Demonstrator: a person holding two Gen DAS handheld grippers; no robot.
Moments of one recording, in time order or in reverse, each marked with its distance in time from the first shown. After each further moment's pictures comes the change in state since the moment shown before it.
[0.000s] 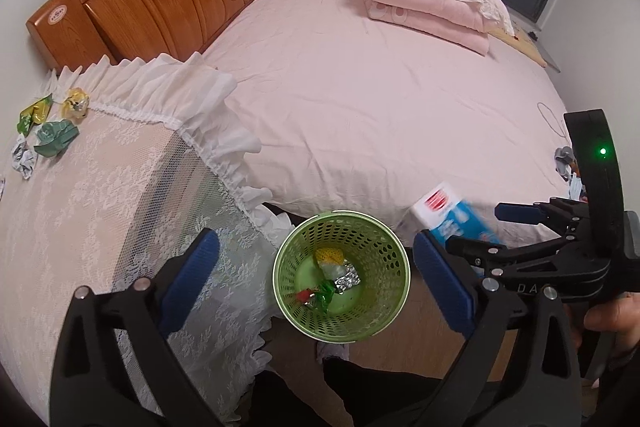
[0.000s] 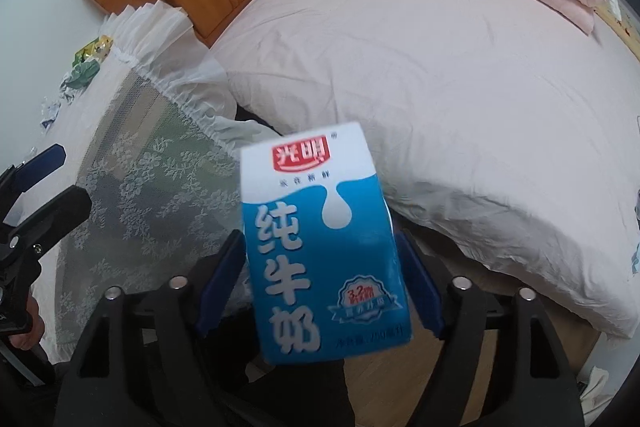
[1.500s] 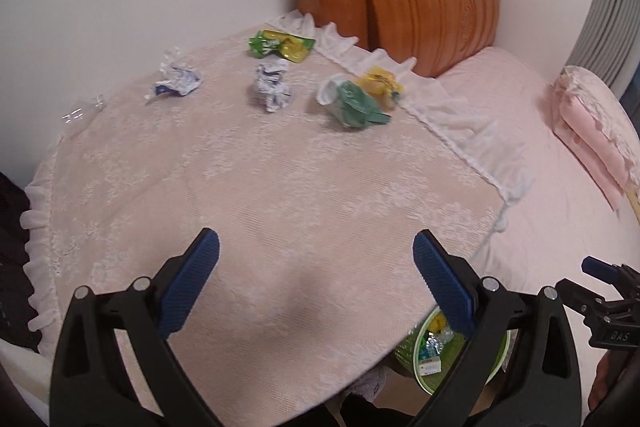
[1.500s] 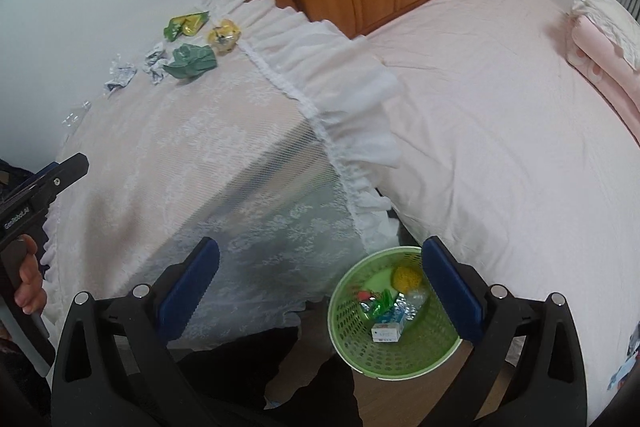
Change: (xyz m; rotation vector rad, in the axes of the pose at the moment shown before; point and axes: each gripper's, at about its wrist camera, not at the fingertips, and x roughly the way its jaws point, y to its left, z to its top) left arm -0.084 0.265 -0.048 -0.556 -0.102 0.417; right arm 0.007 0.208 0.079 -0.346 -0.058 0.163
